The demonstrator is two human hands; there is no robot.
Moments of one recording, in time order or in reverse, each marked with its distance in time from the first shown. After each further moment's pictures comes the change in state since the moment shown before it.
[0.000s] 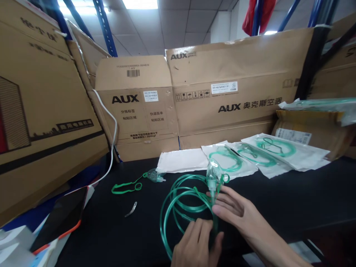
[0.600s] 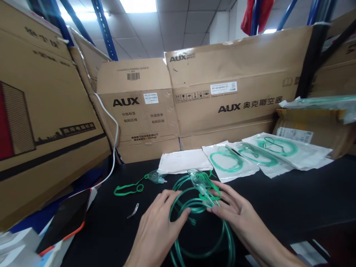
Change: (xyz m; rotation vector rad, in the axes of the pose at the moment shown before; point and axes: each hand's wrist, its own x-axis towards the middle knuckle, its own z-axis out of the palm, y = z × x) left_hand 0.043 -0.056 -0.066 0.054 -0.290 -0.394; right_hand 0.003 0.000 0.009 0.155 -0.010 -0.011
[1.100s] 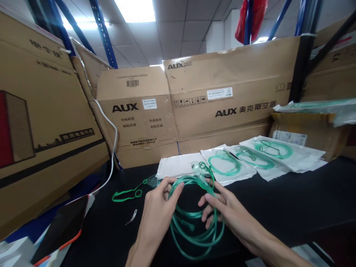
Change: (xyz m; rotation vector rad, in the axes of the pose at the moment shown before) left_hand 0.035 0.015 -0.014 -0.354 0.109 -0.142; right_hand 0.020 -0.006 0.011 -0.024 -0.117 0.037
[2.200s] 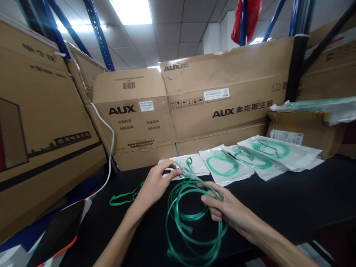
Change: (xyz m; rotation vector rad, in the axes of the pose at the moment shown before) left_hand 0.072 -0.008 -0.010 -0.154 -0.226 0.367; right_hand 0.013 -0.005 -0.017 0.043 -0.030 0.082
